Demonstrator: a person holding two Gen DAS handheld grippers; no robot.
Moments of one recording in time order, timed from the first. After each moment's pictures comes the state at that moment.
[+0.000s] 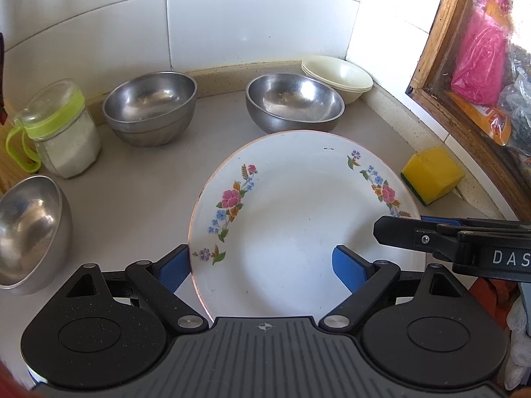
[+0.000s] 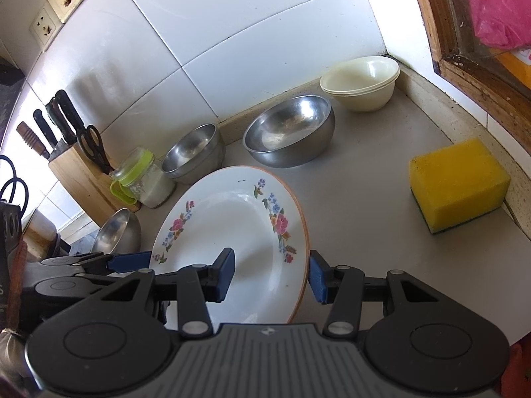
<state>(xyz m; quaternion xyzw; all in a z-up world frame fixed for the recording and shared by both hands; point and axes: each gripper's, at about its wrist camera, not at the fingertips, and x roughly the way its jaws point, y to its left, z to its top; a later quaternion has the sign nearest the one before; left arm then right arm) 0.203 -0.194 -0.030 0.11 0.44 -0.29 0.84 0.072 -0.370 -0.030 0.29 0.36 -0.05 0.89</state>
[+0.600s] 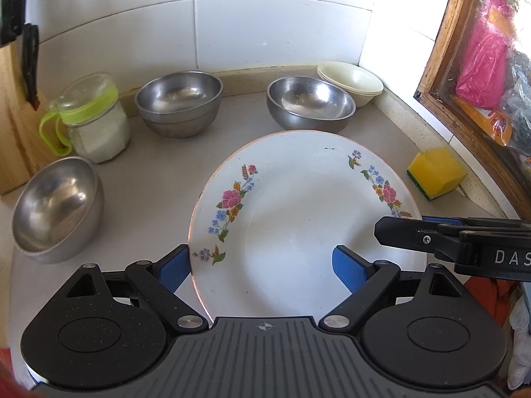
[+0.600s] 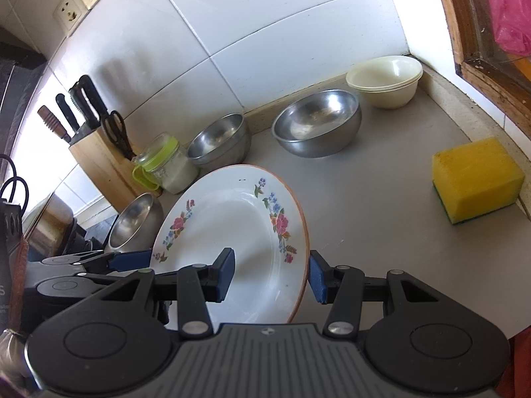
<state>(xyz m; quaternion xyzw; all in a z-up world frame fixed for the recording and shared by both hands) 0.183 -0.171 -0.019 0.10 0.43 -0.26 0.86 0.066 -0.352 -0.023 0.28 0.36 -0.02 0.89</state>
